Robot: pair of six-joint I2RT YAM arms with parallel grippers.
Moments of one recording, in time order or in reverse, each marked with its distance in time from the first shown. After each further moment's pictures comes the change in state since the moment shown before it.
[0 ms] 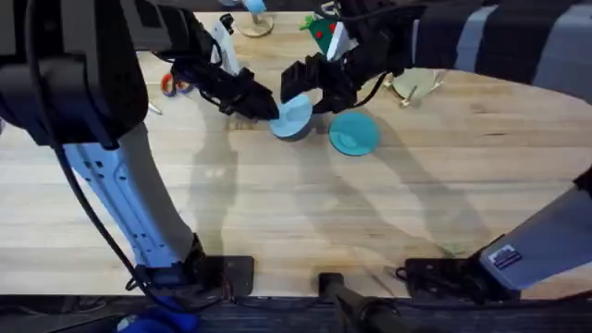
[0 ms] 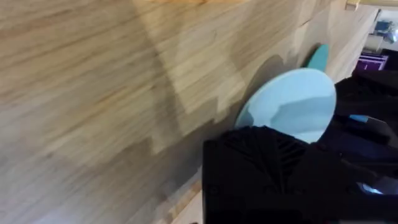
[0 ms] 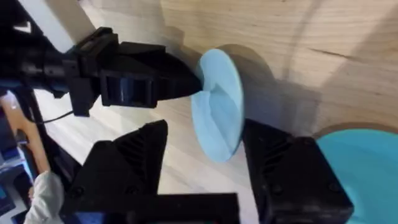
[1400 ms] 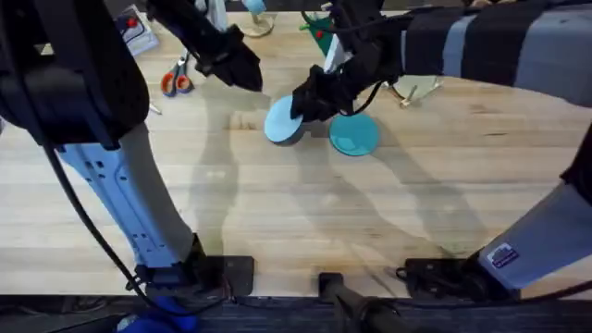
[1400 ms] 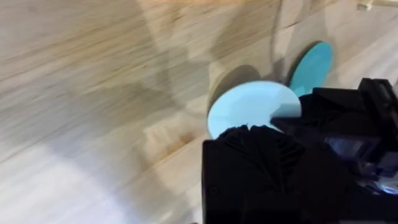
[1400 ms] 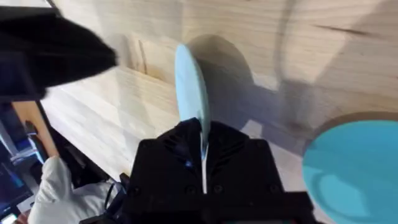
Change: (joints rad) left arm -0.005 -0.003 0.407 -0.385 -0.233 0.014; right arm 0.007 0.037 -0.022 -0.008 -0.039 0.030
